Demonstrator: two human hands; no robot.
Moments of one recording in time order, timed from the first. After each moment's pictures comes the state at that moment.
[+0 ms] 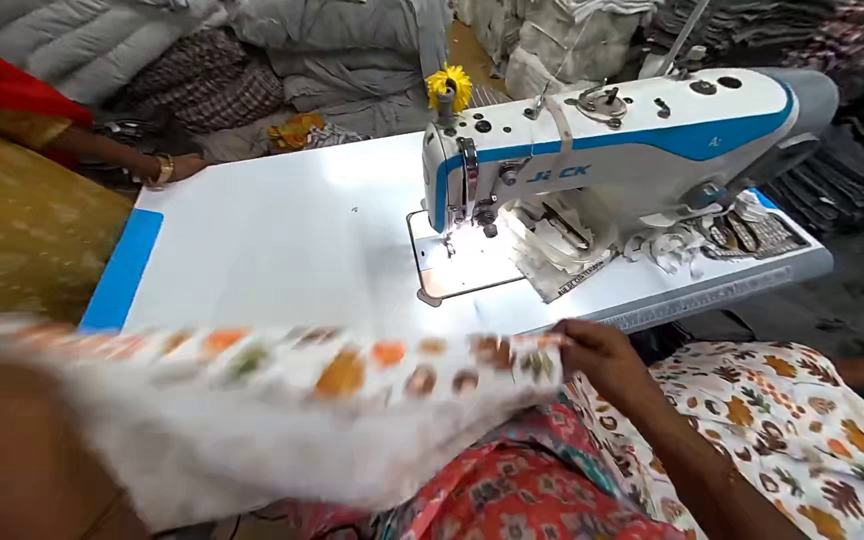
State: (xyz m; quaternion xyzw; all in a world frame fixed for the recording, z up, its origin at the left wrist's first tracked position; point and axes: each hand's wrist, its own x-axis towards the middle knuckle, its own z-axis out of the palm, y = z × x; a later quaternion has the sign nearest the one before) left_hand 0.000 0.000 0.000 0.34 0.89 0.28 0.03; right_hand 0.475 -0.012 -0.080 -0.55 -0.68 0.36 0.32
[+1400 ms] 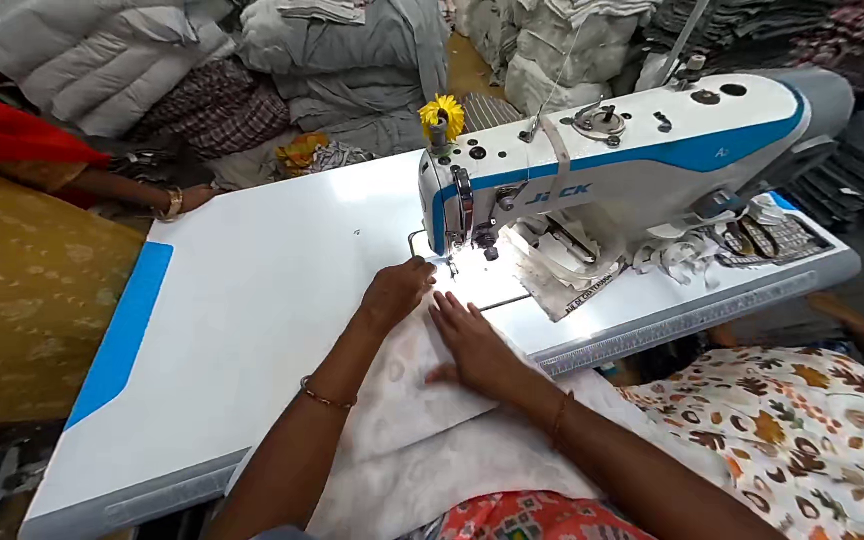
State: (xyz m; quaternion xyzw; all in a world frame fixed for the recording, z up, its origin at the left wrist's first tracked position) left_hand 0.168 0.145 -0.138 0.88 0.42 0.23 0.03; right_hand 0.358 0.057 -0.144 -0.41 -0.88 0.20 0.13
